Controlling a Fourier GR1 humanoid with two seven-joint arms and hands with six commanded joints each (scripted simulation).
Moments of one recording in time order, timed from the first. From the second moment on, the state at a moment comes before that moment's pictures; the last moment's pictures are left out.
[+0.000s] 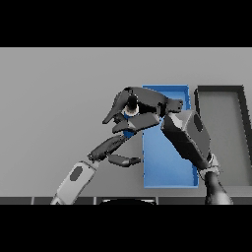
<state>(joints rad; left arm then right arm) -0.22 0.11 -0.51 -1.62 -0.03 -0.30 0.13 -1.01 -0.24 0.19 -1.67 -0.97 0.38 0.52</state>
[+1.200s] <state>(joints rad) -0.19 0.14 -0.51 -1.65 -0.06 -0.29 0.11 -0.73 -0.41 0.08 -1.12 -0.53 0.16 0.61</state>
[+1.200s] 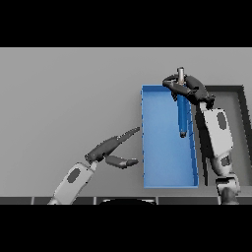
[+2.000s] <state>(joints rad) -0.22 0.13 -0.51 -1.62 -0.05 -0.29 0.11 -0.83 -0.73 0.84 -1.06 -0.96 0.04 0.60</state>
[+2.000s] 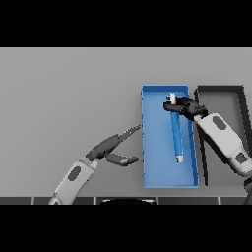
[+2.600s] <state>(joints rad) -0.19 0.14 -0.51 -1.65 -0.06 -0.29 0.12 -0.83 -0.73 0.85 -1.06 -0.95 0.07 0.55</state>
